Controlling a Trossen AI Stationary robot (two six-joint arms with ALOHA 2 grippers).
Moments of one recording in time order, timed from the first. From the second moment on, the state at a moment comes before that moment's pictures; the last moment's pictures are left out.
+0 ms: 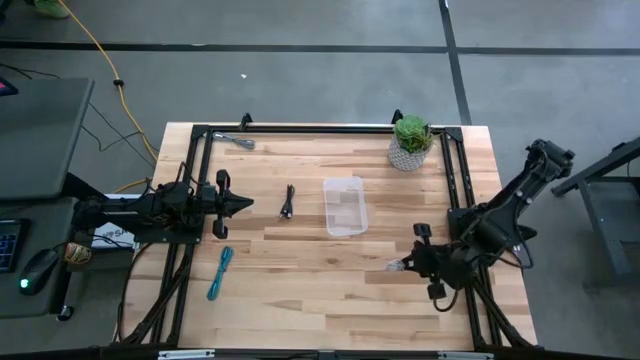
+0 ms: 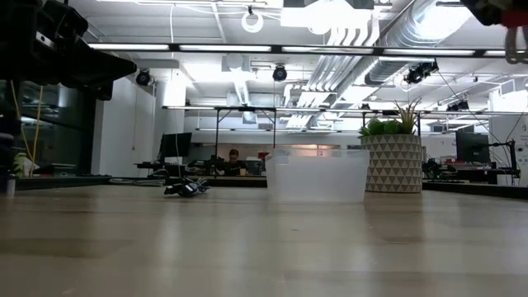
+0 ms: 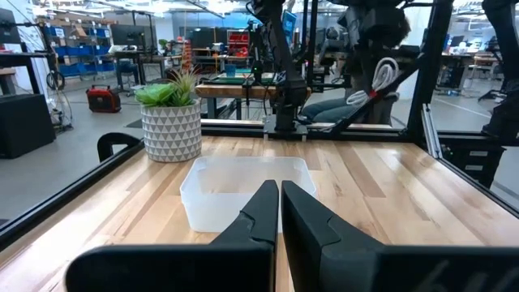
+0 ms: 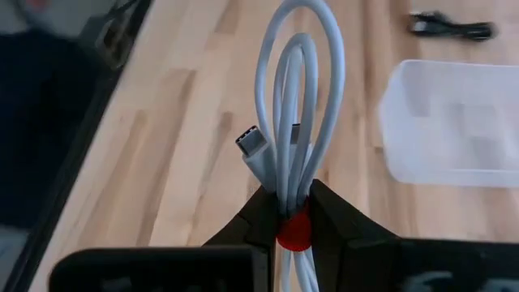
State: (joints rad) left arm 0.15 0.02 0.01 0.01 -0.04 -0.01; right arm 0.80 1.12 0.87 -0.66 0.48 0.50
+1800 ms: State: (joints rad) left arm 0.15 0.02 0.01 0.01 -0.04 -0.01; right arm 0.14 1.44 0.50 1.14 0.10 0.03
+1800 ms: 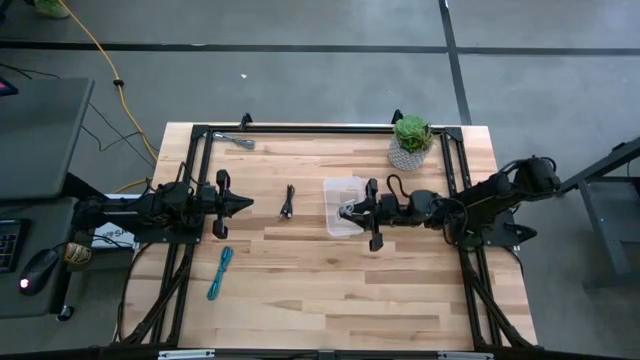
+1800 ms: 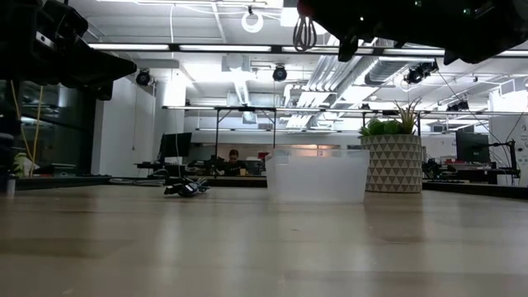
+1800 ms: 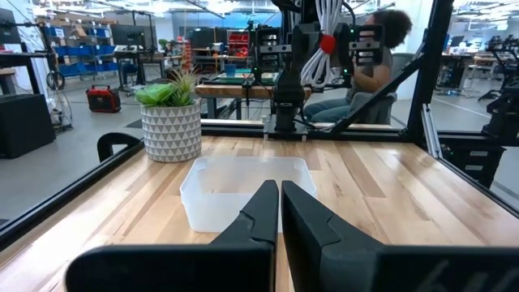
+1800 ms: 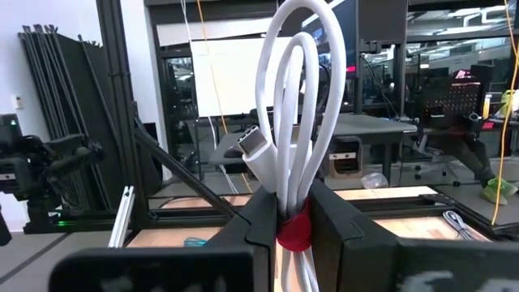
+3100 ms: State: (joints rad) left arm 0.15 0.02 0.01 0.01 -0.04 -0.01; right arm -0.12 1.85 1.26 -0.60 0.20 0.39
